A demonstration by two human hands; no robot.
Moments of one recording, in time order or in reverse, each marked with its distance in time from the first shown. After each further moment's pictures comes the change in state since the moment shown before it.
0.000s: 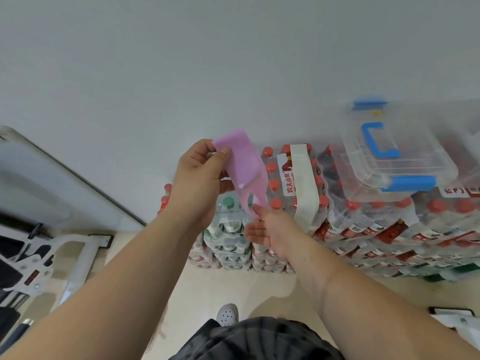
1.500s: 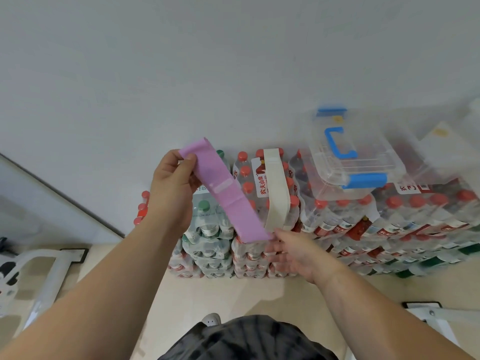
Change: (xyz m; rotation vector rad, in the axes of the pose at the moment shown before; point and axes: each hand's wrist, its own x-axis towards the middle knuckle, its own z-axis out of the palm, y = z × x) left_hand 0.002 -0.032 0.003 -0.127 0.075 0.076; right_hand -0.054 0.015 -0.099 -0.236 0.079 0.060
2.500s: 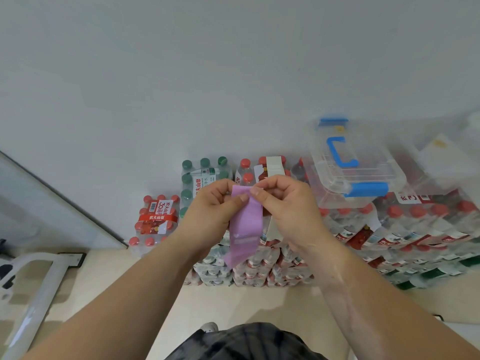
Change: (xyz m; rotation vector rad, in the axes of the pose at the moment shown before) left_hand -0.042 0.000 0.021 0.249 -0.378 -0.181; right_hand -0.065 -0.087 0.045 -0.013 0.076 -0.911
